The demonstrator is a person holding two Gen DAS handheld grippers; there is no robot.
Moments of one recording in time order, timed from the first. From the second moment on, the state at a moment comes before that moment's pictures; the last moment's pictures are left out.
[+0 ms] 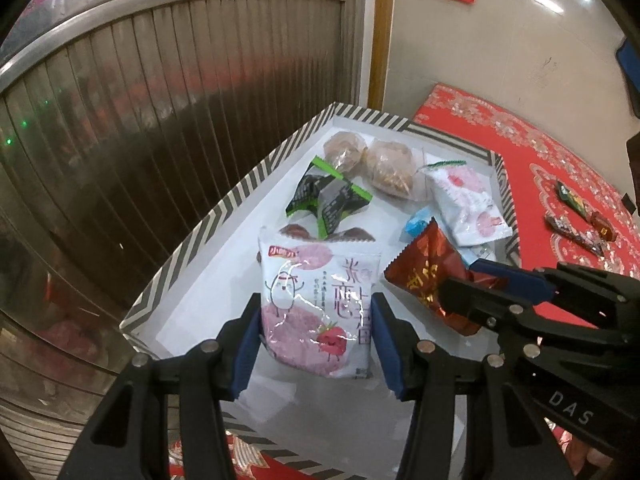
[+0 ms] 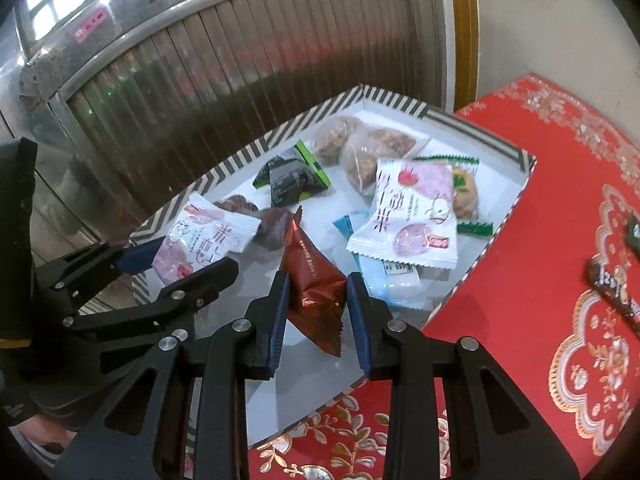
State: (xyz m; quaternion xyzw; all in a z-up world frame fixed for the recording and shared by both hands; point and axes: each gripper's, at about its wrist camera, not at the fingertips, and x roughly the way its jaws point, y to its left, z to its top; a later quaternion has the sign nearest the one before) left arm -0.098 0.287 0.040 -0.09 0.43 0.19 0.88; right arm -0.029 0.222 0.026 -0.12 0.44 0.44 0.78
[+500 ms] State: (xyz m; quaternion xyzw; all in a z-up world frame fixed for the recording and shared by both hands) left arm -0.099 0.280 0.052 -0.09 0.42 0.20 0.88; right arm -0.029 0.195 0.047 -0.07 0.43 0.43 0.79
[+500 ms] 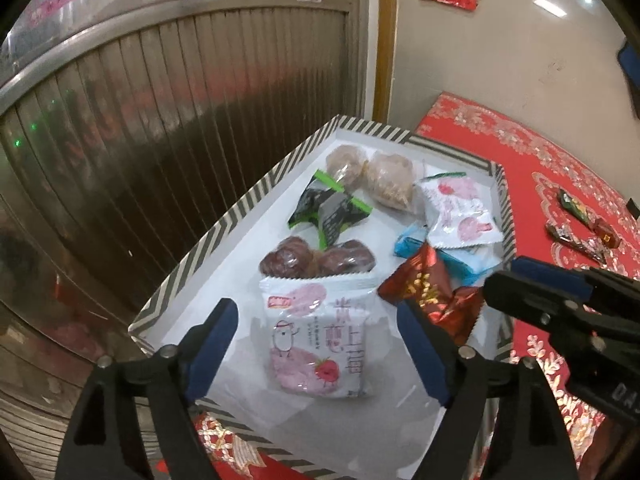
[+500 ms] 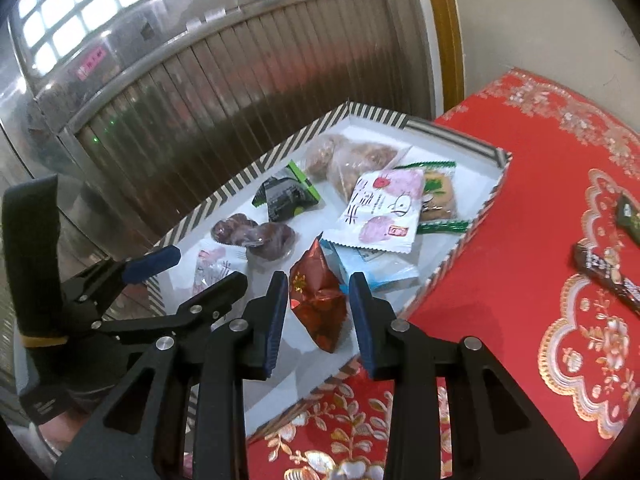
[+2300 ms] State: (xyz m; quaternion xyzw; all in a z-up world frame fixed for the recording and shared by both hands) left arm 0.112 0.032 0.043 0.15 0.48 -0.11 0.86; right arm 0.038 -0.095 0.041 0.03 0.44 0.20 0.88
